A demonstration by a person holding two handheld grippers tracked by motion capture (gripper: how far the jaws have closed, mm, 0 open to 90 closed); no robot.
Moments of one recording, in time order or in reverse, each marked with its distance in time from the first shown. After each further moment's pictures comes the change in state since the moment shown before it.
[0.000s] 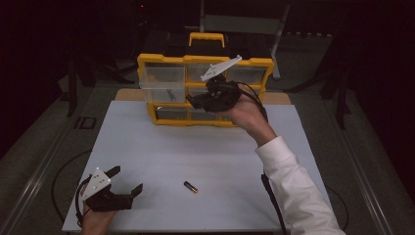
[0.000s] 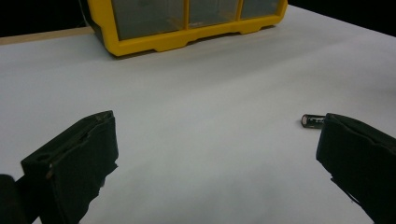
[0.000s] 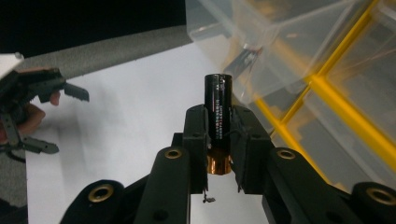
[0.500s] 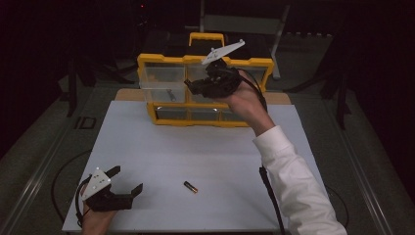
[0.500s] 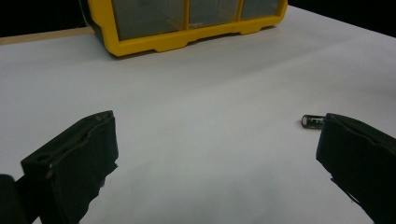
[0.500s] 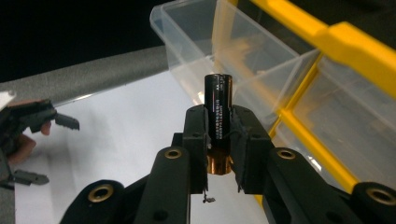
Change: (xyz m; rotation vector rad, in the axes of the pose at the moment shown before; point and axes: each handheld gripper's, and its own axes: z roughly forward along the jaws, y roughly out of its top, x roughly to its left) left arm 0.000 0.000 0.000 0.001 -0.001 0.003; right arm -0.011 0.025 -0.008 -0.057 -0.042 0.017
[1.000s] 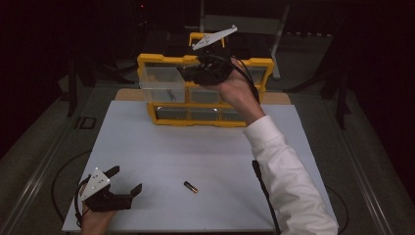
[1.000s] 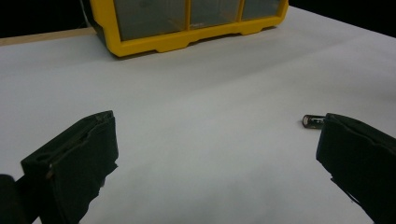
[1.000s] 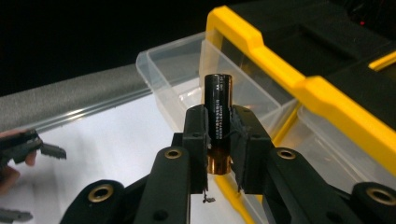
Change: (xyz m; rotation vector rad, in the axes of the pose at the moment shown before) left arm 0.001 0.000 -0.002 -0.002 0.002 -0.001; right arm -0.003 0.030 0.008 -0.041 -0.038 0.006
